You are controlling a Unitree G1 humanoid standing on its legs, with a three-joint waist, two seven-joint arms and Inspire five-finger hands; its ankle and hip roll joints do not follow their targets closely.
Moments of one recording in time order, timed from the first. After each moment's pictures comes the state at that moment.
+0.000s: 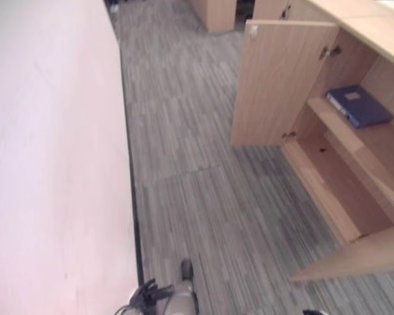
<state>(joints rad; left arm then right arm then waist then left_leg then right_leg) -0.05 0.24 -0.08 1.24 -0.36 -0.09 0.05 -0.04 -0.28 0.26 1.30 0.14 0.02 -0.06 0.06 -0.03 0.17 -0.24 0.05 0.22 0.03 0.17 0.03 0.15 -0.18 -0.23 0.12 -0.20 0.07</state>
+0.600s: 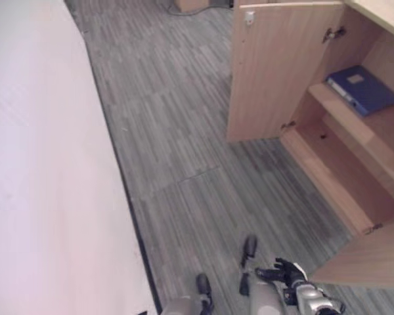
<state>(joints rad) 0.03 0.21 -0.06 1.28 -0.34 -0.05 0.05 -0.17 -0.24 0.18 1.17 0.21 -0.03 -0.06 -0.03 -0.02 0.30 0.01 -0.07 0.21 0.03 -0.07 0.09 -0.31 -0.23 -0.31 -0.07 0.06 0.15</state>
